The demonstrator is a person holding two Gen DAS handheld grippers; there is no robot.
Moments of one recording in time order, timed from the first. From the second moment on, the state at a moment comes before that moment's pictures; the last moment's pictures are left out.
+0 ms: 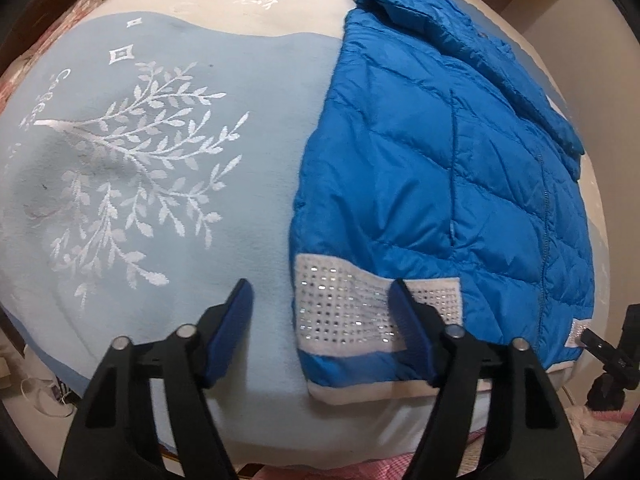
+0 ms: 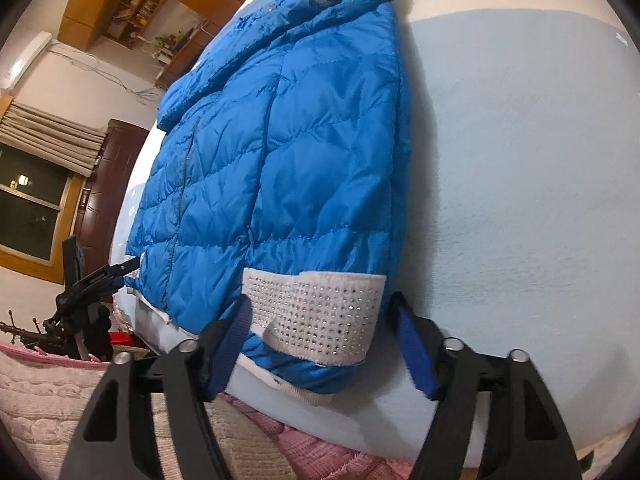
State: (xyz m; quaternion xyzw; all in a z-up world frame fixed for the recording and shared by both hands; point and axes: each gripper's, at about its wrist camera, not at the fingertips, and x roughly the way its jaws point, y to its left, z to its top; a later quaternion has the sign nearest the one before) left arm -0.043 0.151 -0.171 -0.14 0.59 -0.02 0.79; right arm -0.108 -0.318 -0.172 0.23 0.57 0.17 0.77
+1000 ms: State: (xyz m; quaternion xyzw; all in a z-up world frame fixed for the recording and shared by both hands) left arm -0.038 0.155 -0.140 -0.24 0.56 -0.09 0.79; right arm -0.091 -0.325 -0.136 0.26 0.54 0.22 0.77
